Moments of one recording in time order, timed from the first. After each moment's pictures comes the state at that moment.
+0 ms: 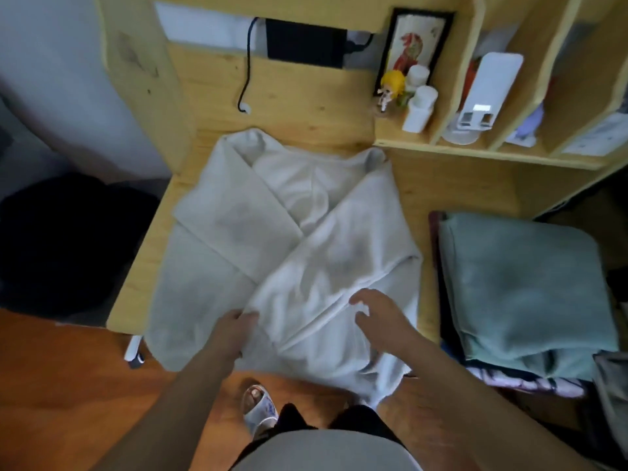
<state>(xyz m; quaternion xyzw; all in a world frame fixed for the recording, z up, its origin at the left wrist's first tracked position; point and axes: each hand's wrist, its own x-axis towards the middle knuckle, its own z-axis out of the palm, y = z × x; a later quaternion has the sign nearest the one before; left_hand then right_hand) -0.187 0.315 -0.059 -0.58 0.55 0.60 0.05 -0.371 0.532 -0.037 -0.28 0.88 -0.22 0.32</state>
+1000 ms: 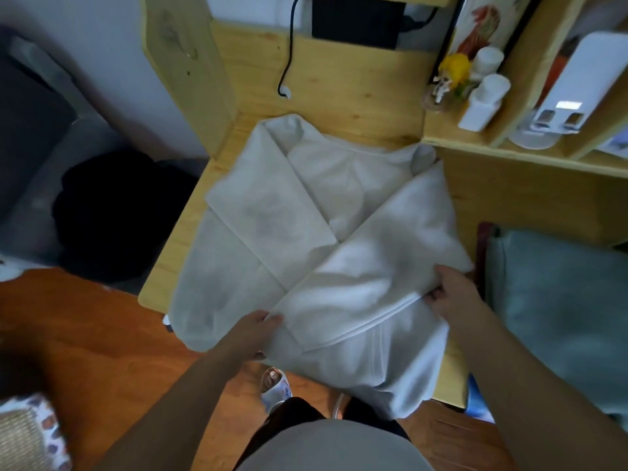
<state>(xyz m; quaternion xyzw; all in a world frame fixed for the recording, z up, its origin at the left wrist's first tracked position) -0.190 0.322 -0.058 -0.59 0.53 0.60 0.13 -0.501 0.517 -0.079 0.35 0.58 -0.65 0.34</state>
